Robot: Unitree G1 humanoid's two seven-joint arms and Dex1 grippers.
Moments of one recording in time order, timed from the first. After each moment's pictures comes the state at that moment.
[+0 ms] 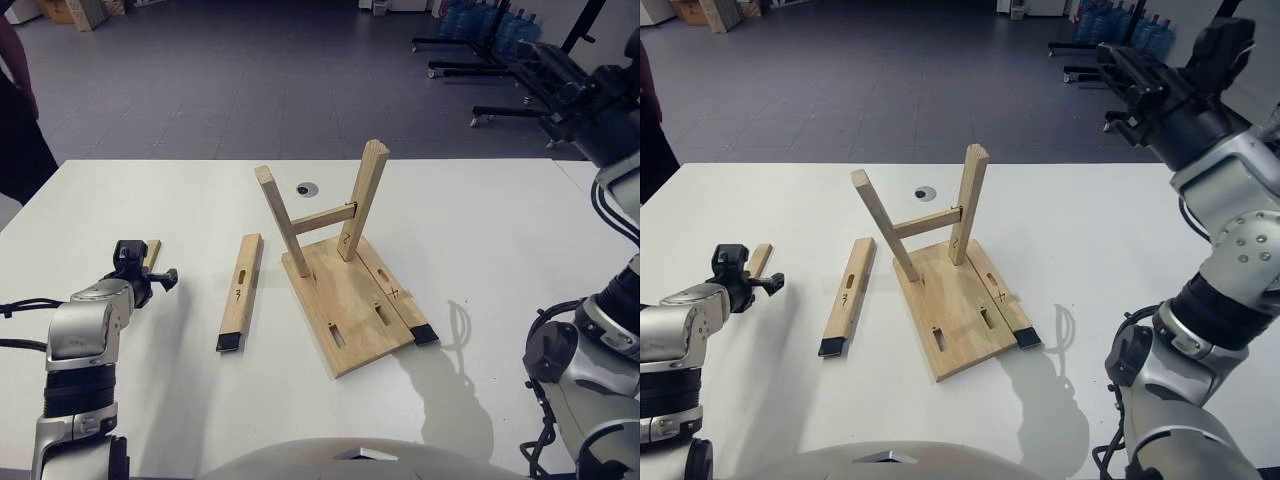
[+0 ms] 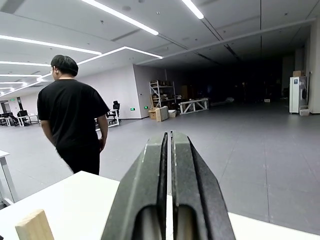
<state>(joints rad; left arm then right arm) -0.16 0.51 0.27 -0.05 -0.14 1.07 -0.14 -0.69 -0.53 -0.57 -0.32 0.80 1.03 0.37</state>
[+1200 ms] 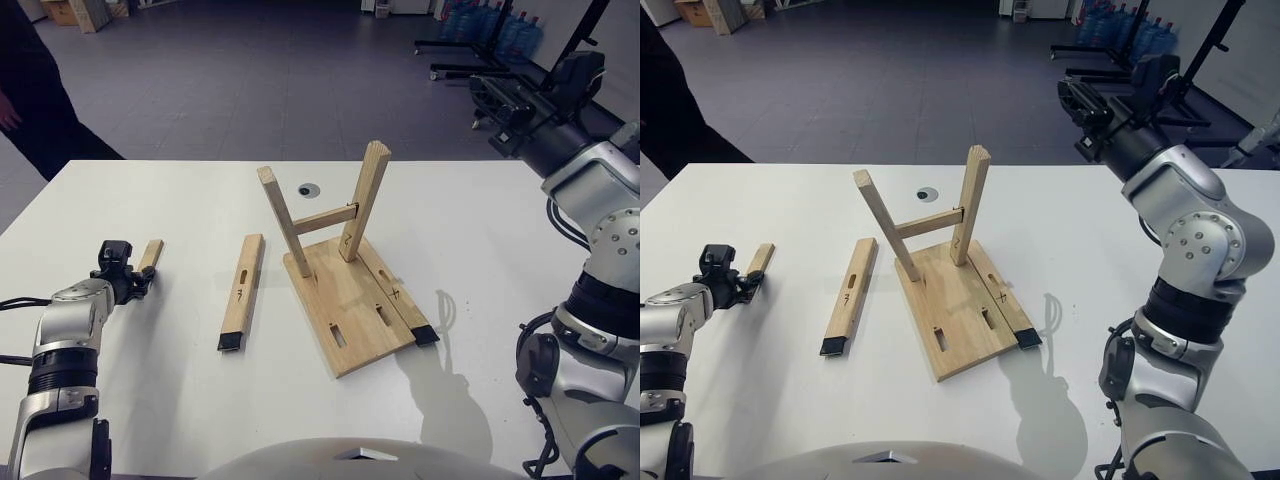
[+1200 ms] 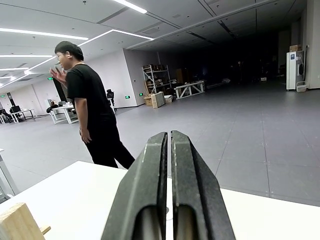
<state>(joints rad) -0.25 0.60 0.23 0.37 -0.14 0.68 -0.34 -0.66 -0.51 -0.43 -0.24 0.82 0.94 0.27</state>
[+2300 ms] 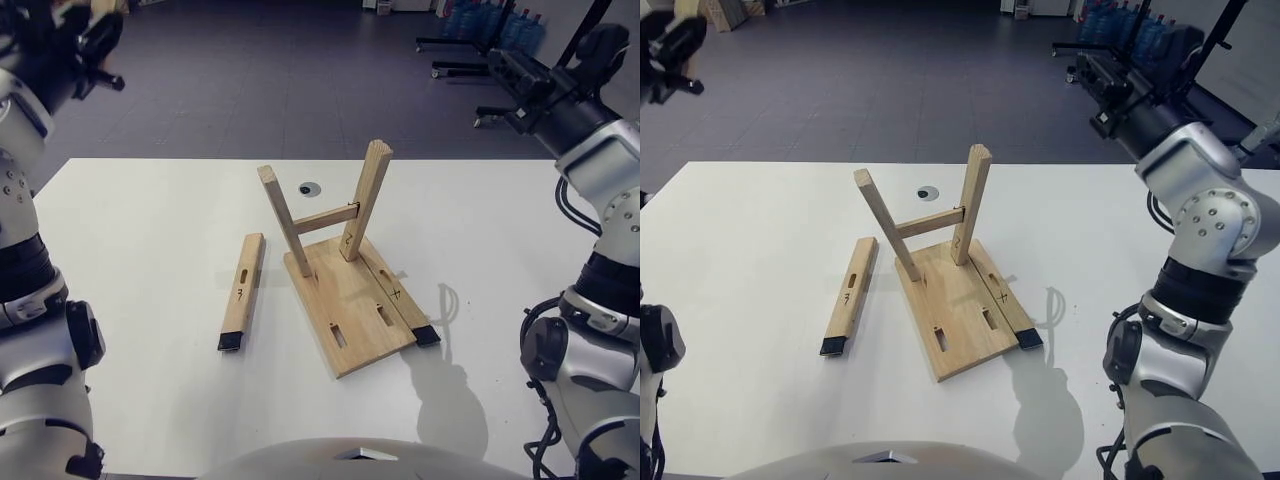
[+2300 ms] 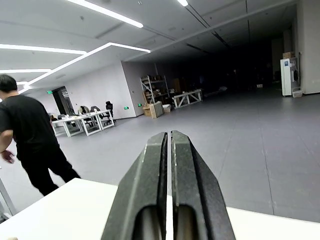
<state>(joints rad) -0.89 0.74 0.26 -0.23 -0.36 0.89 -0.34 -0.79 -0.54 -0.44 -0.11 0.83 0.89 0.25</state>
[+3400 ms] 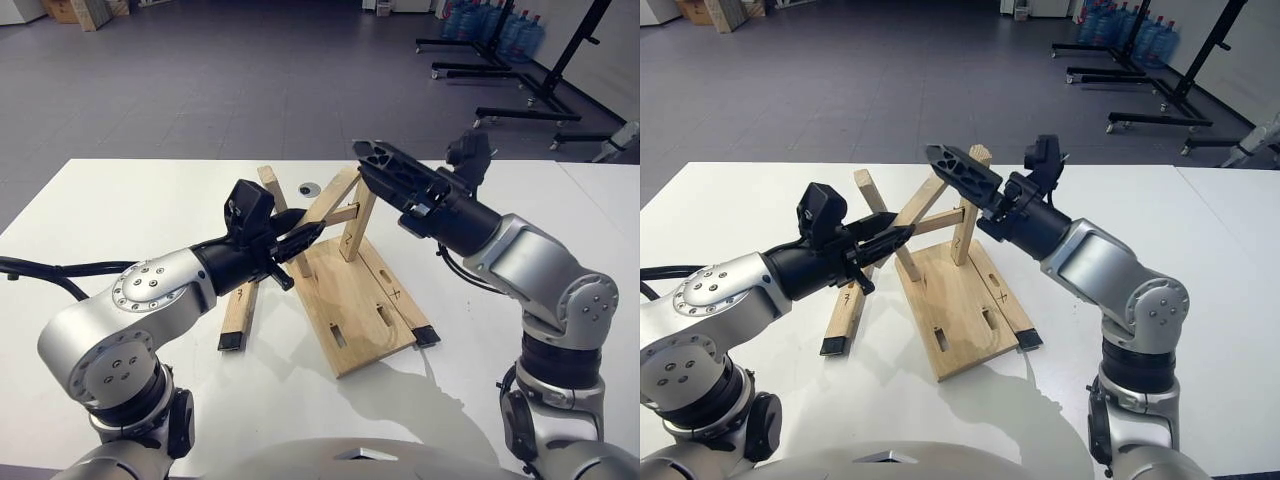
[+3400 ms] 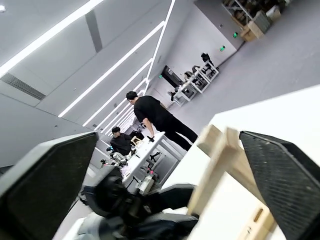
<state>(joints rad) -0.40 0.25 0.21 -0.95 -0.82 1.47 -0.23 -0.35 -0.41 -0.14 -0.48 1.96 0.81 -0.38</state>
